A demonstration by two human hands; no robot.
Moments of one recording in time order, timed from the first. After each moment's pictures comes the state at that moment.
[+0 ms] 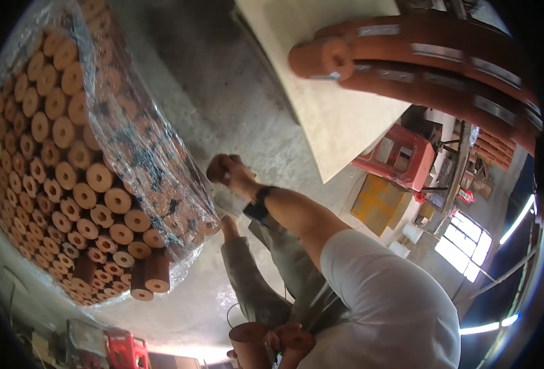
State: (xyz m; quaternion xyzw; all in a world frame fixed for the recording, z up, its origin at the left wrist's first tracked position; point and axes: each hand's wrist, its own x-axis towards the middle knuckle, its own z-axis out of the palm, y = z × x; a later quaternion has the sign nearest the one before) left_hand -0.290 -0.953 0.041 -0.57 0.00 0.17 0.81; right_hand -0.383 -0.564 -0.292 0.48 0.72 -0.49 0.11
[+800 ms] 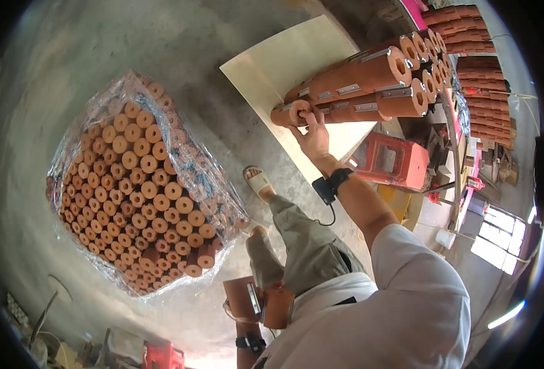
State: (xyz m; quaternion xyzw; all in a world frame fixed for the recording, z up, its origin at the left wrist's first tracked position) left_hand -0.454 -0.878 0.118 -0.38 0.18 0.65 0.64; right_hand -0.423 -0.349 0.040 0.54 0.79 -0.21 -0.18
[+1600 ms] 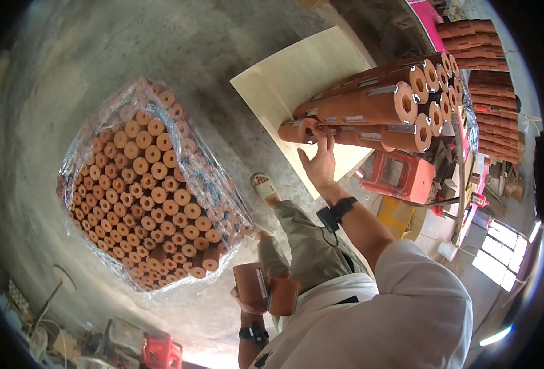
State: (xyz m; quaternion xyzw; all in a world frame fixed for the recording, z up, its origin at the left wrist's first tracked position) left_hand -0.474 -0.788 0.110 -0.36 0.16 0.71 0.58; right_hand -0.432 -0.360 0.074 0.58 0.77 -0.21 -0.17
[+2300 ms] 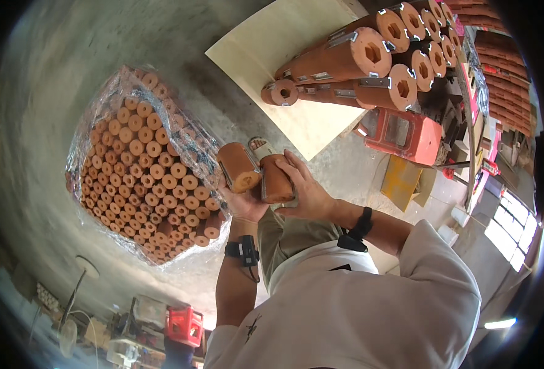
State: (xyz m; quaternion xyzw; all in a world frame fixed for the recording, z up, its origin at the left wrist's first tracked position) left_hand -0.539 -0.548 0.126 -0.36 0.28 0.66 0.60; right_hand -0.379 -0.453 0.186 0.35 0.77 -0.54 -0.02
